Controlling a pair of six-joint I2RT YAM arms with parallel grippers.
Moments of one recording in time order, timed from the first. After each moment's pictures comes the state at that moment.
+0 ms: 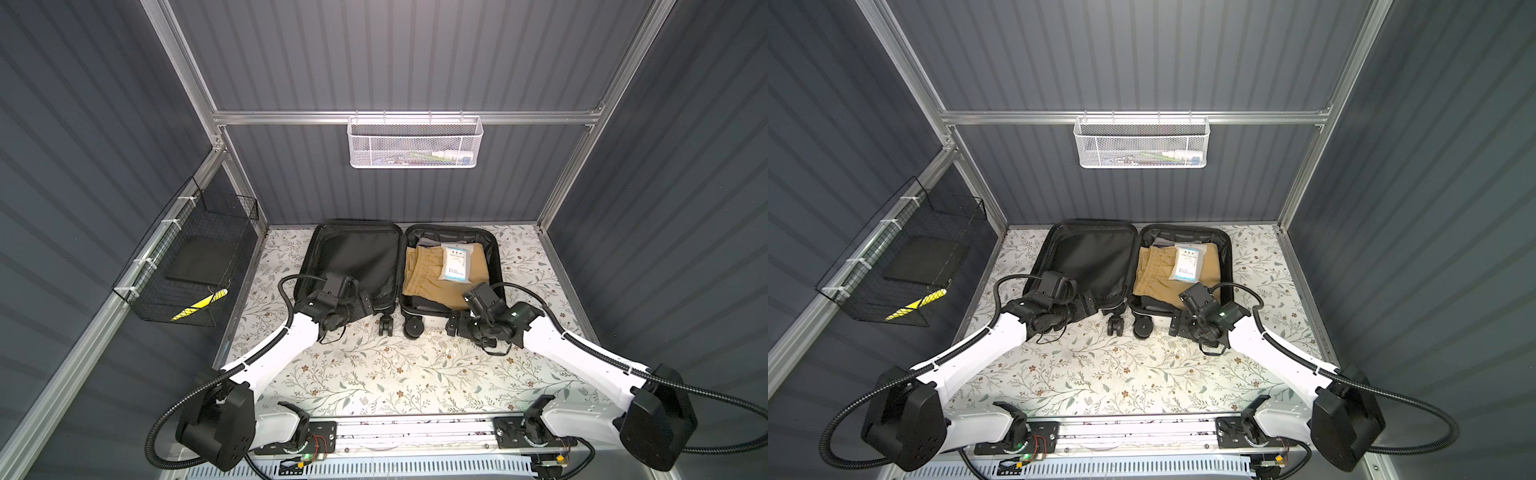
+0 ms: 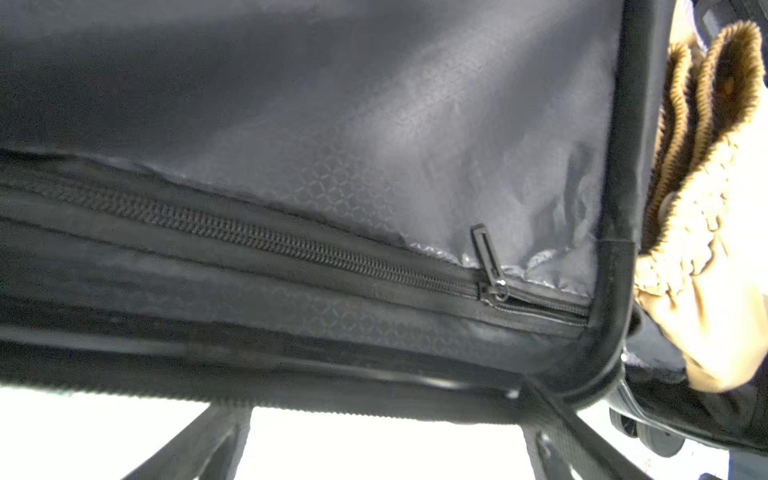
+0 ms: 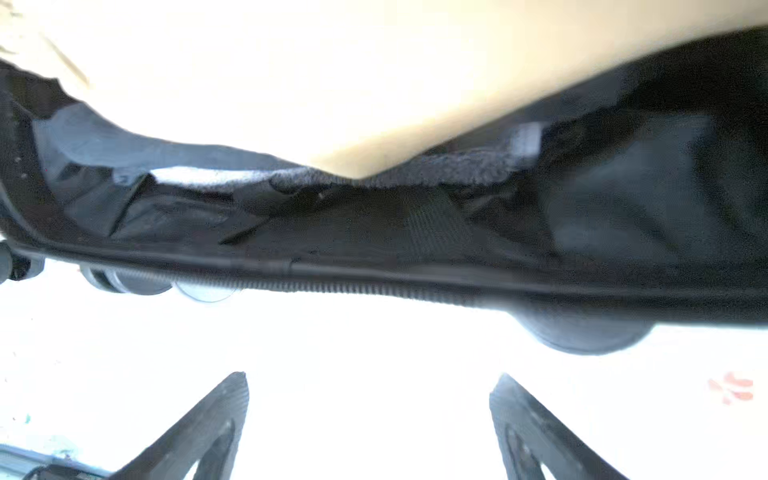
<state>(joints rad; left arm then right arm) -0.49 1.29 0.88 -0.52 0.02 -0.73 0.63 1.21 0.86 -0.75 0.02 0.80</state>
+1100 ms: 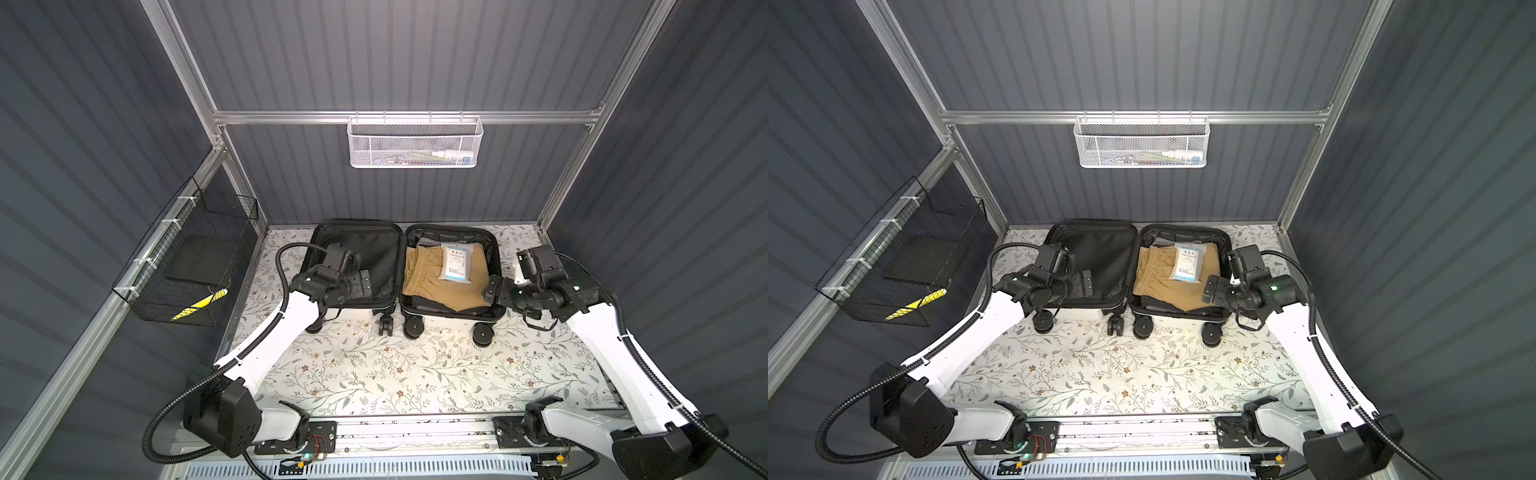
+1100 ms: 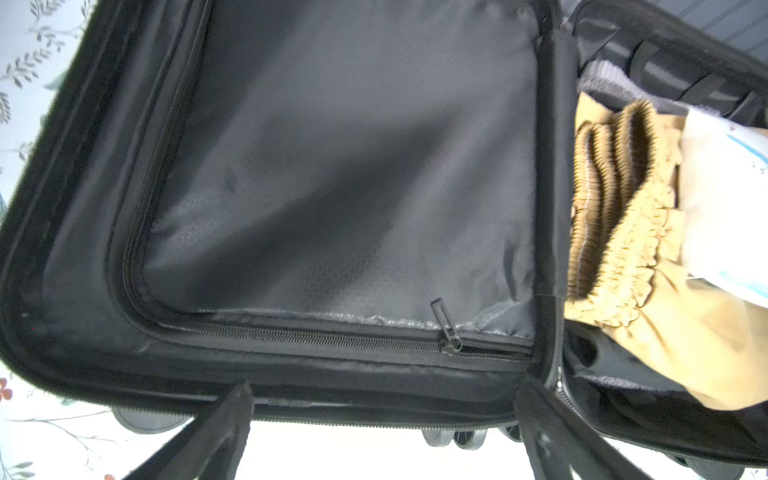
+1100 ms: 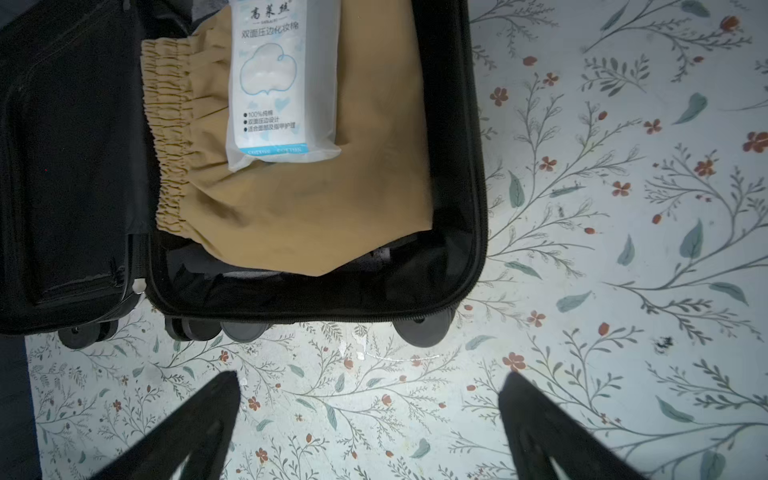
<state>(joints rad) -0.49 1.36 1.19 -0.72 -0.14 -0.52 0.28 1.16 1.22 -1.08 0.00 0.57</state>
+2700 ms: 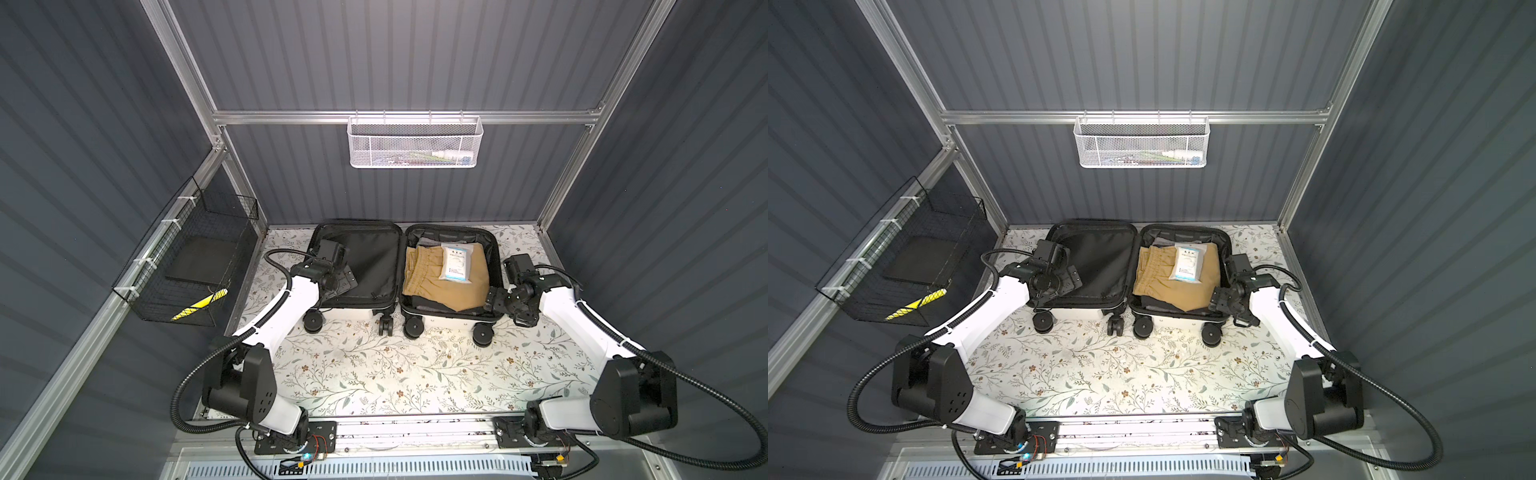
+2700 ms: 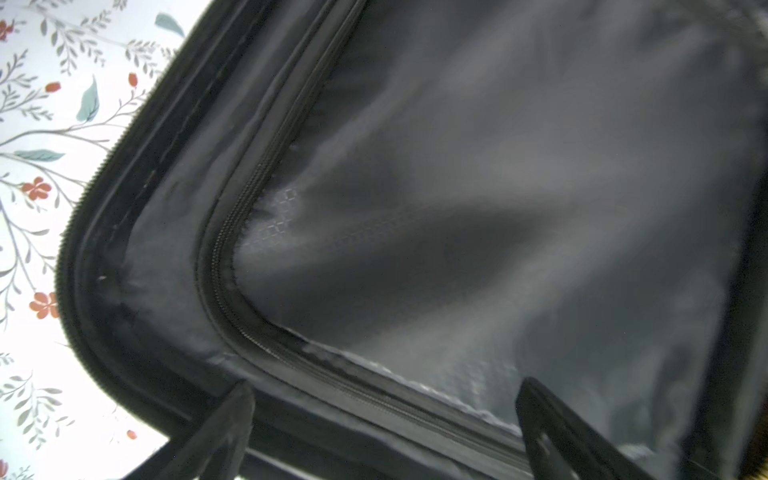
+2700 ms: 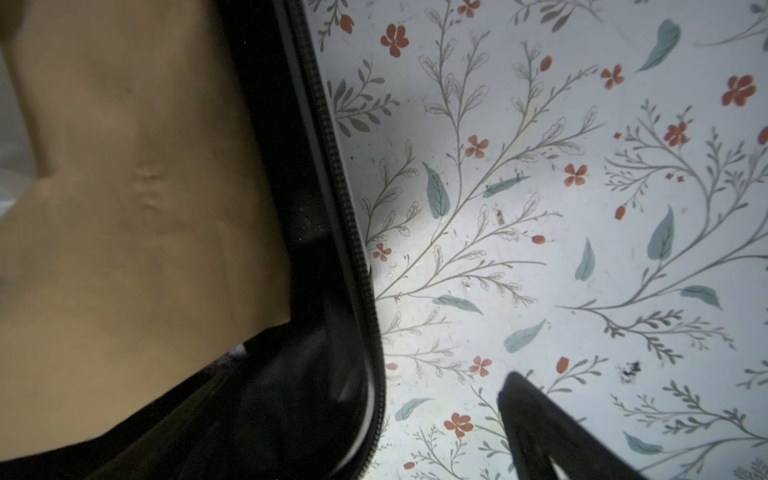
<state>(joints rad) -0.34 1.53 1.21 -0.77 -0.19 -0.71 0.16 1.36 1.00 -0.88 0.10 0.53</state>
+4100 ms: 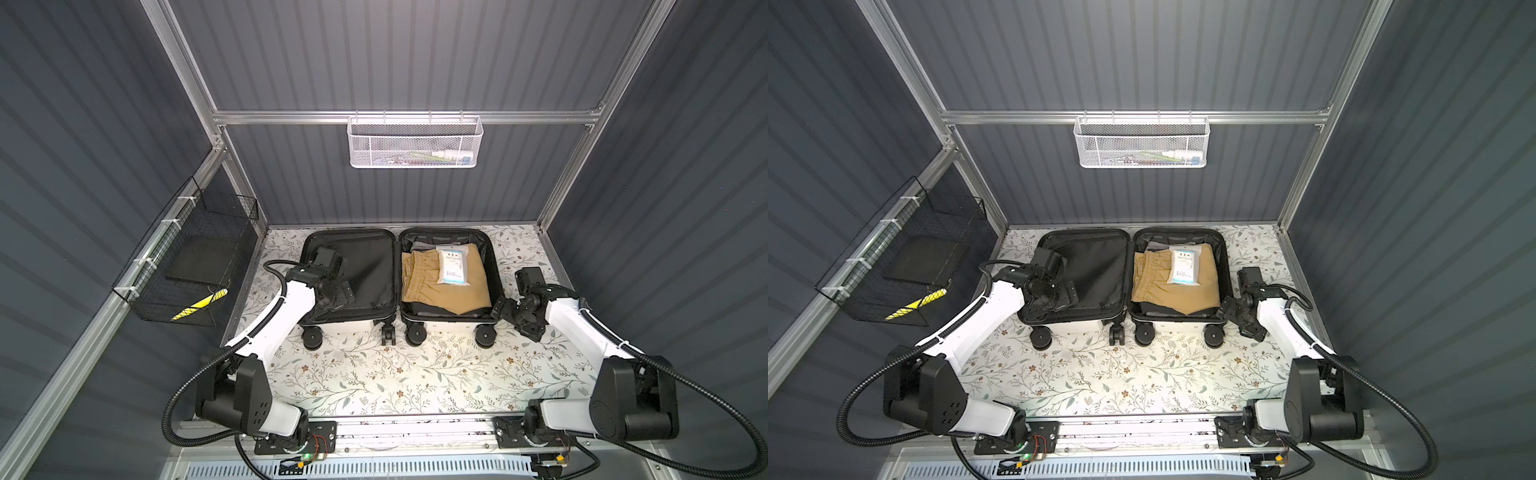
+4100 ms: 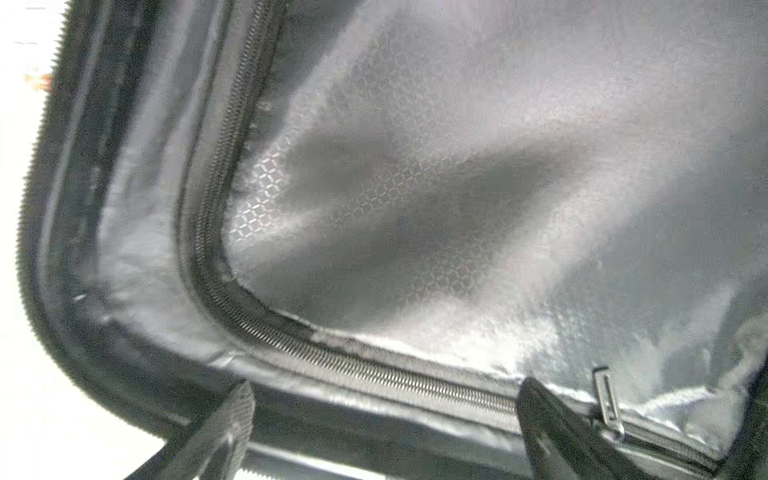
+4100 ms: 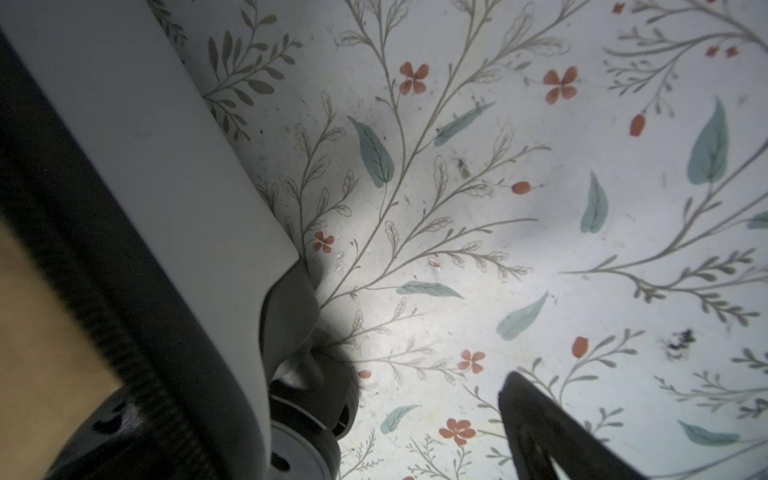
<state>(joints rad) -0.34 1.45 1.19 -0.99 -0.11 -0.68 0.04 1.35 0.86 -0.80 0.02 0.60</state>
